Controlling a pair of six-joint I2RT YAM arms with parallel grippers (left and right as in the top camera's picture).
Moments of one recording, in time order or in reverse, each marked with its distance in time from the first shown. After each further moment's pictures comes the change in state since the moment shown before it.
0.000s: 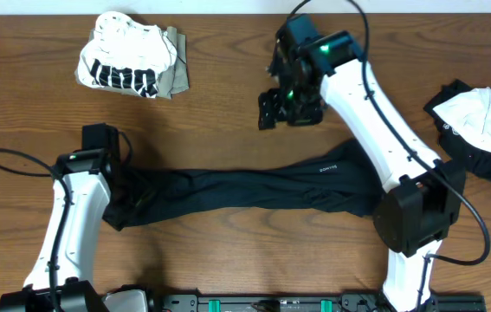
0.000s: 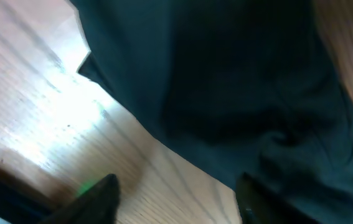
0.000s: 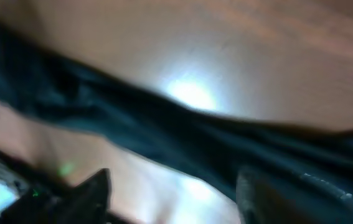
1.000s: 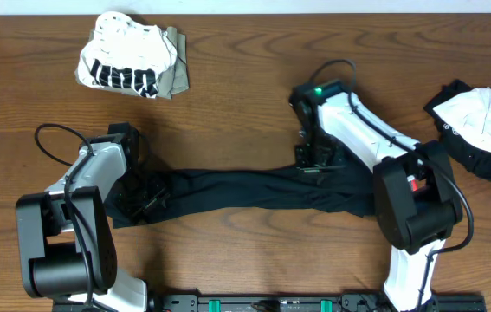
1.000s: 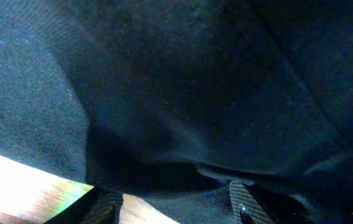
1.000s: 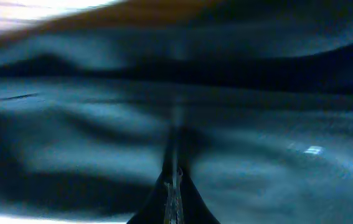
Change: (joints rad) left arm -0.024 0.362 0.016 0.108 0.087 0.080; right arm -0.088 0.000 -0.539 0.102 0.215 0.121
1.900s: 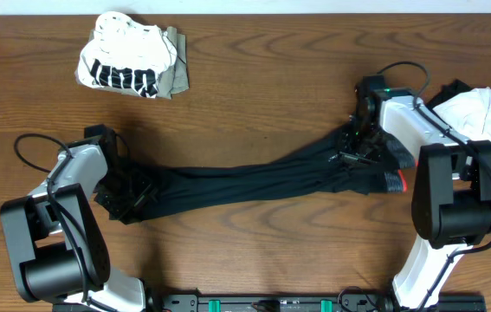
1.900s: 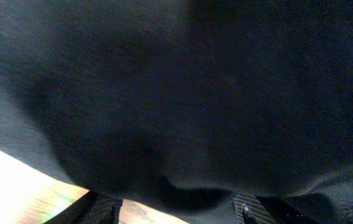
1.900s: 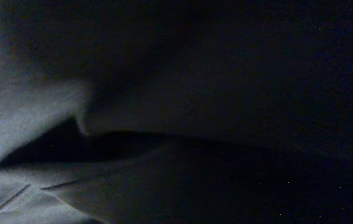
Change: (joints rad) left arm 0.145 0.006 0.000 0.047 0.060 0.039; right arm -0.310 -0.041 -0.143 0.325 -0.055 -0.041
